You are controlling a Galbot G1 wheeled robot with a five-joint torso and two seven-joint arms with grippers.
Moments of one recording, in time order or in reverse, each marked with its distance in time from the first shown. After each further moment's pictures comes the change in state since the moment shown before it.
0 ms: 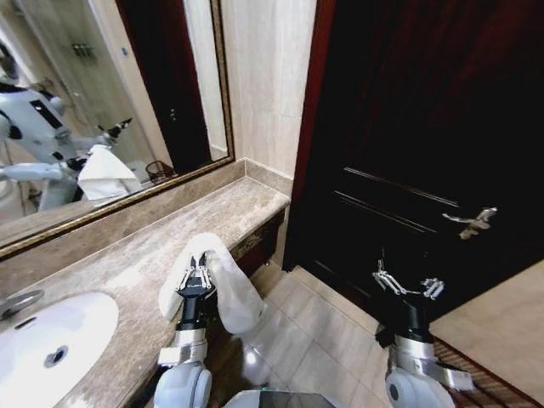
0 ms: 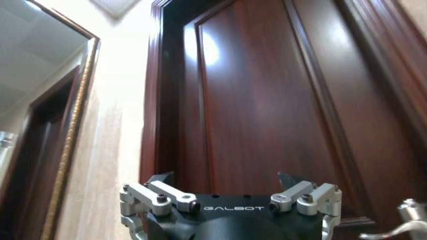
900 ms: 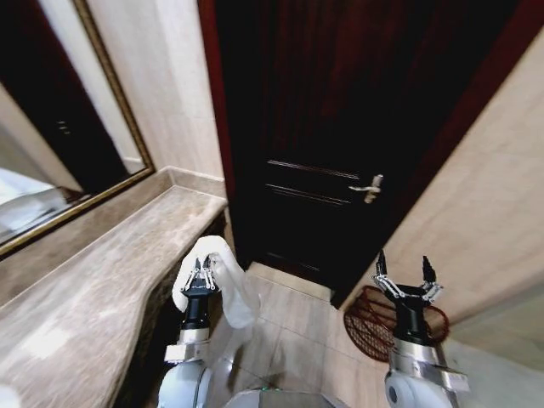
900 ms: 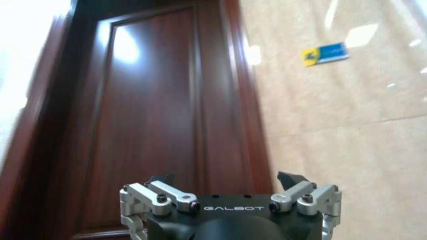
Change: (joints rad) left arm -0.012 0.000 -0.004 0.027 0.015 0.002 -0.002; right arm -0.009 0.004 0.003 -0.030 -0.010 0.026 0.003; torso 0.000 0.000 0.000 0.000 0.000
